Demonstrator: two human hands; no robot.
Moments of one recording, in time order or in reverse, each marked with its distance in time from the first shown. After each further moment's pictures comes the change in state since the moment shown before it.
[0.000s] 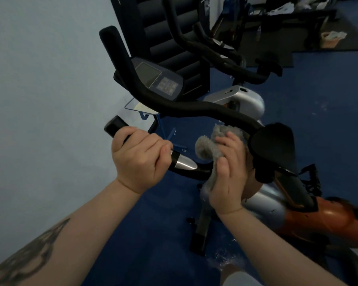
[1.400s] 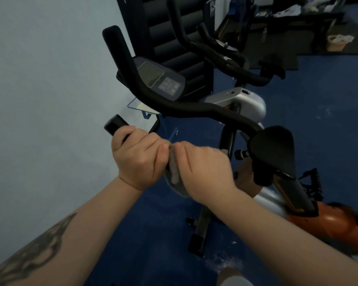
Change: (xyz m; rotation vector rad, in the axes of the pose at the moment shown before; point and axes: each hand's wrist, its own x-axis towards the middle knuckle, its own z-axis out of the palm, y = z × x) left_hand -0.003 0.004 0.005 0.023 0.058 -0.041; right_hand 0.046 -0.071 0.004 -0.811 -0.818 -0.204
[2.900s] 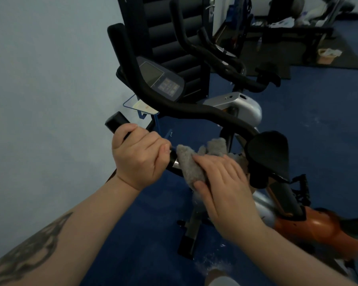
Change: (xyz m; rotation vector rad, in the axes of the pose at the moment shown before) left_hand 0.001 0.004 -0.002 0.009 -0.014 -0.026; right_hand -0.061 0.025 0.010 0.232 0.158 0.031
